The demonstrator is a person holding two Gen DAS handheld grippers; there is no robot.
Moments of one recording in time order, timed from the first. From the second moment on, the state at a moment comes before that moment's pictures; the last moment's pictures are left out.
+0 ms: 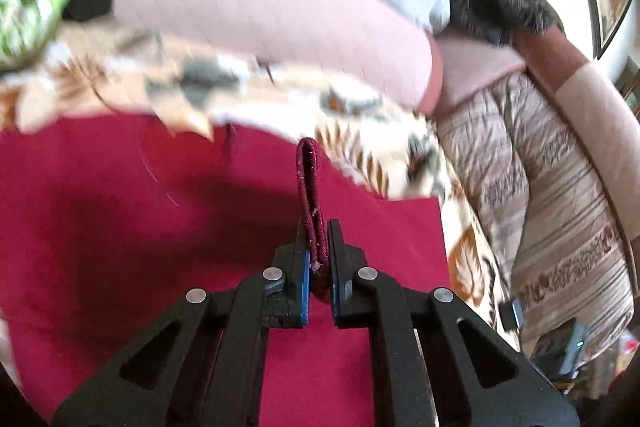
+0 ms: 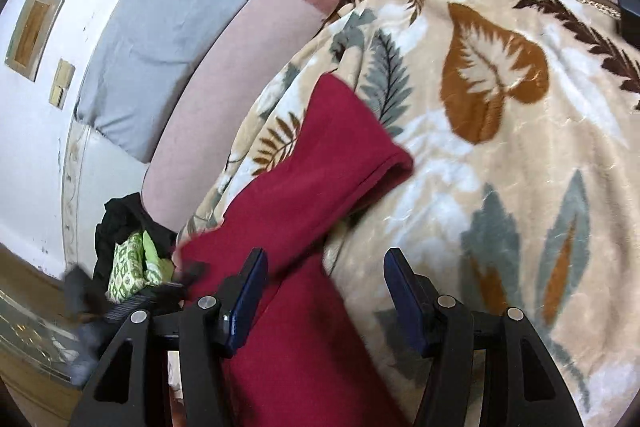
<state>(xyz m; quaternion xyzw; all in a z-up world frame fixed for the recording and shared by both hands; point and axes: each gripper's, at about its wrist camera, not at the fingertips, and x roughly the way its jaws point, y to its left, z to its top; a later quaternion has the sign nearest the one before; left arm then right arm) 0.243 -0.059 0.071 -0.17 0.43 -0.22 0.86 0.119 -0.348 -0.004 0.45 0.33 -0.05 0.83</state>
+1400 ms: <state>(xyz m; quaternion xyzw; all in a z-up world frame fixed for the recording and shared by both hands) 0.253 0.099 -0.027 -0.11 0.45 -0.09 0.88 0.244 -0.233 0.014 0.05 0.40 0.08 0.91</state>
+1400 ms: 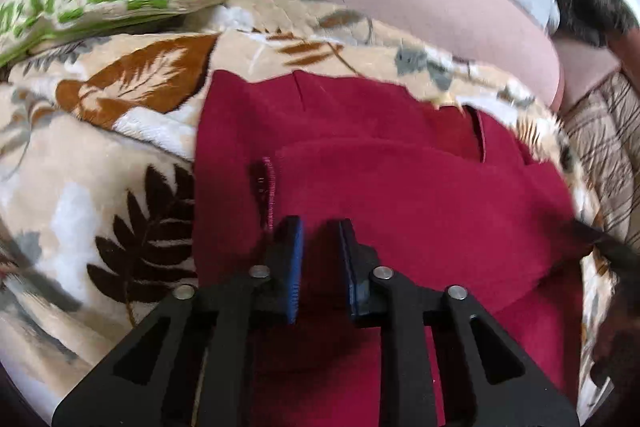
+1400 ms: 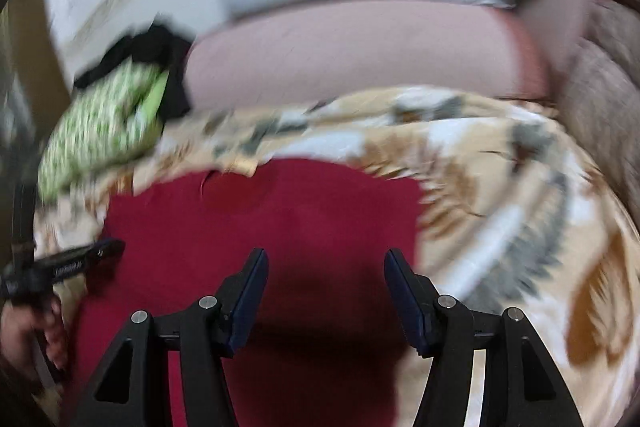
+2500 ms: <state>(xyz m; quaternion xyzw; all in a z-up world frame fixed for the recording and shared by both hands) 0.176 0.117 -0.013 -0.18 0.43 -0.13 0.87 0.187 -0.249 0.017 0.10 0.45 0.07 0.89</state>
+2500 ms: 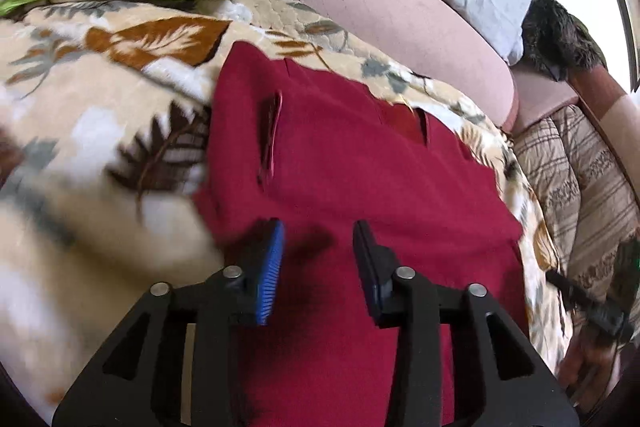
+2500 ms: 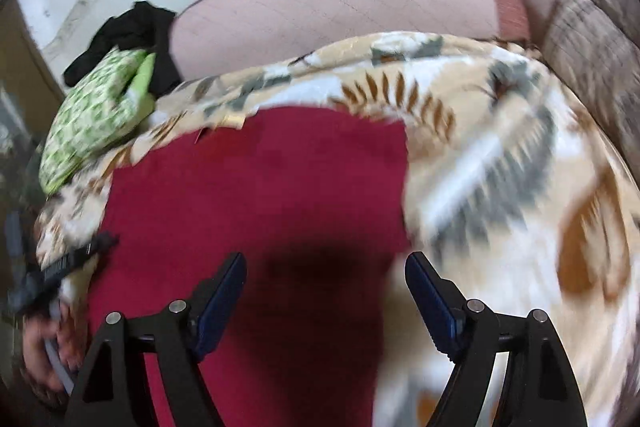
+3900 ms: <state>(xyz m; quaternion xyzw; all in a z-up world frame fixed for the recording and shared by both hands) -0.024 0.158 -0.031 -0.30 0.48 -0.22 0.79 -0.031 -0.275 -0.045 0.36 0.50 0.27 0.74</state>
